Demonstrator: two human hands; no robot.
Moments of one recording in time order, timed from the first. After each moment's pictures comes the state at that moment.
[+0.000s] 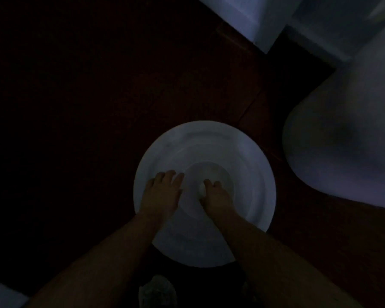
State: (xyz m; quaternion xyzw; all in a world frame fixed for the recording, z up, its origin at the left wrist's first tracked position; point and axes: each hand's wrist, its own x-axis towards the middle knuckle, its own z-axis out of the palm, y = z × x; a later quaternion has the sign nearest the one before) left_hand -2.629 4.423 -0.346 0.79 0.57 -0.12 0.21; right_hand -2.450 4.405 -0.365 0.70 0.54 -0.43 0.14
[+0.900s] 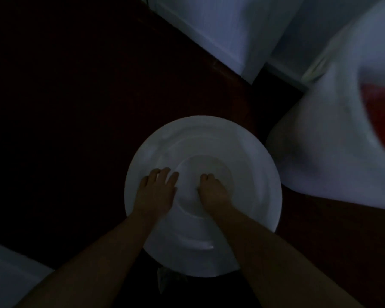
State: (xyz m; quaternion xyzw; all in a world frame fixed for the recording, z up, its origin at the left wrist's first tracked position) left_hand -2.660 4.431 -0.166 0.80 0.57 -0.09 0.15; right_hand -2.483 4.431 -0.196 0.67 0.64 -0.33 0.16
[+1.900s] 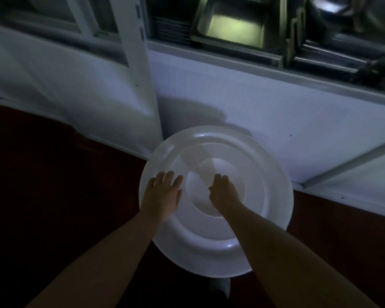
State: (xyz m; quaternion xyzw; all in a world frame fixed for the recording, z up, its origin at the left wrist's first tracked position) left_hand -2.316 4.553 0.225 0.91 0.40 -0.02 0.04; right_hand -2.126 4.489 0.220 0.85 0.45 -0.25 -0.04
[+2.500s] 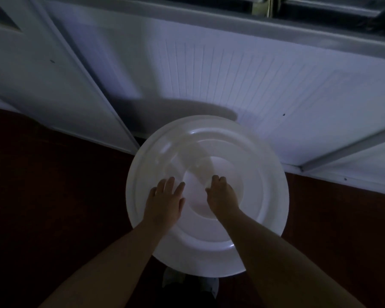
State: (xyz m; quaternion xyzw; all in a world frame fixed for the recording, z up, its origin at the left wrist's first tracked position) left_hand -2.175 4.543 0.096 0.91 0.40 -0.11 0.09; right_hand -2.000 4.482 0.100 0.86 0.42 -0.29 -0.05
